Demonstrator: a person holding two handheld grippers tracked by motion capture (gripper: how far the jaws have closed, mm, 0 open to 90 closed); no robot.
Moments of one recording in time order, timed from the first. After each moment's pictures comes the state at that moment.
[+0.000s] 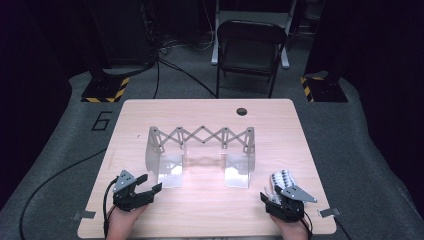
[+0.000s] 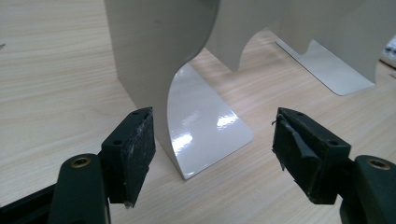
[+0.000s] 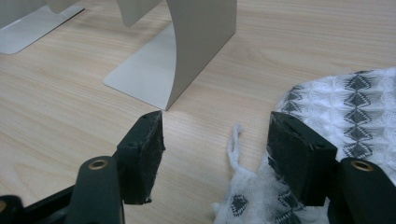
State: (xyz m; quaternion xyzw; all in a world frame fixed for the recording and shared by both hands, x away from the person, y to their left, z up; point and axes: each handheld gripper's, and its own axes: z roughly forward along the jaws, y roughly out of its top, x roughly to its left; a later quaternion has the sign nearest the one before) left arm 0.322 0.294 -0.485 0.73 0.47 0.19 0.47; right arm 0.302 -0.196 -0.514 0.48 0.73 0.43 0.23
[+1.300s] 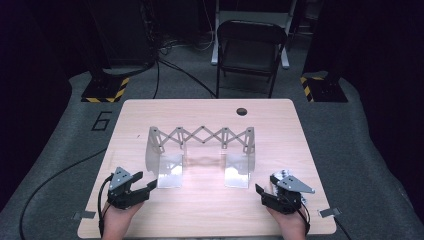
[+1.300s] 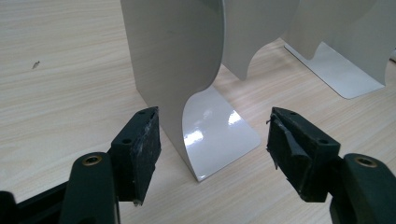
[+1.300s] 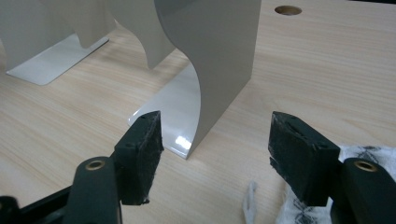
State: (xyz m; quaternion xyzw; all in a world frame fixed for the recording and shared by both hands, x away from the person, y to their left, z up) left arm 0.319 0.296 -0.460 0.73 0.47 0.22 0.45; right arm 0.316 -0.181 -0.480 0.45 0.73 0.45 0.23
